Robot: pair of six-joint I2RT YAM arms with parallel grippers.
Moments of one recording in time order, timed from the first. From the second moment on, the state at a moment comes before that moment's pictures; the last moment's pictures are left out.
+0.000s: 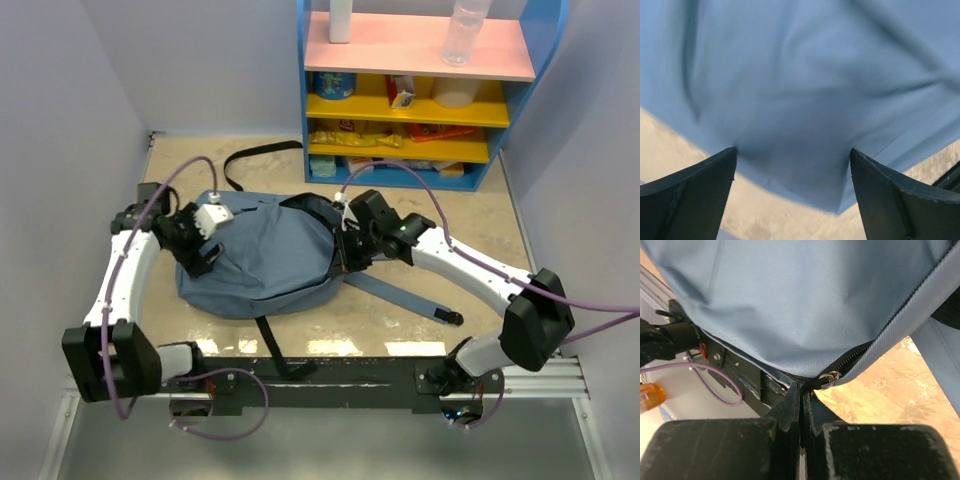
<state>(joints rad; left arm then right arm) 0.07 1.22 1.02 -0.96 0.40 0.97 0.73 1.45 1.13 -0.59 -0.33 0.54</state>
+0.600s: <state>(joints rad) 0.41 1.32 1.03 -1.17 0.49 1.22 0.64 1.56 1.64 -0.74 -0.06 0.38</state>
